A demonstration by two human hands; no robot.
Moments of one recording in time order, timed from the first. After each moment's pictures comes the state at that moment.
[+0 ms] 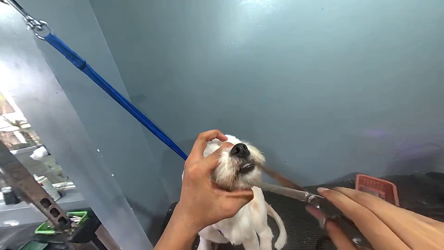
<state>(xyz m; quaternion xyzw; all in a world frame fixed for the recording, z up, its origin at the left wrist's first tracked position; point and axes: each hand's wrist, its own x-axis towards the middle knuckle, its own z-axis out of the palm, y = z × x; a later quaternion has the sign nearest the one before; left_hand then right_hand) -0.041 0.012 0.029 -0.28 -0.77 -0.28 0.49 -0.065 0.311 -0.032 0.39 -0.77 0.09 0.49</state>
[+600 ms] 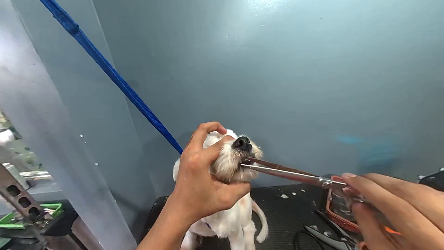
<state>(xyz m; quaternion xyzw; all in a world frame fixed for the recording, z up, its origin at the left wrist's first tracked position) -0.042 0.012 0.028 -0.27 -0.78 -0.27 0.49 -0.052 0.332 0.001 0.34 -0.77 -0.02 0.55</state>
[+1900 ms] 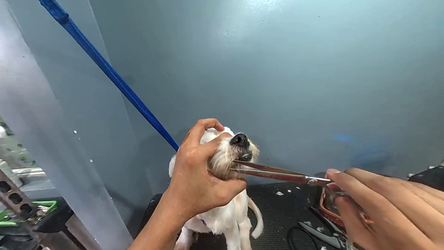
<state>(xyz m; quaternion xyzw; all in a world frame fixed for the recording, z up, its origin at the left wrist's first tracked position) -0.040 0.013 0.032 -0.26 -0.80 -0.25 0.49 -0.061 0.333 -0.001 0.37 -0.74 -0.04 0.56</state>
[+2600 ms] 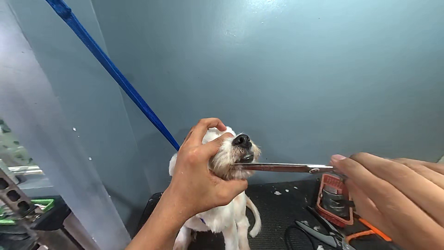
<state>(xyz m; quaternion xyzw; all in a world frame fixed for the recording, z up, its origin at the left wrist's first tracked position) -0.039 0.013 0.032 -0.26 -0.80 -0.24 0.48 -0.062 0.333 0.025 0.39 -0.71 -0.08 0.58</state>
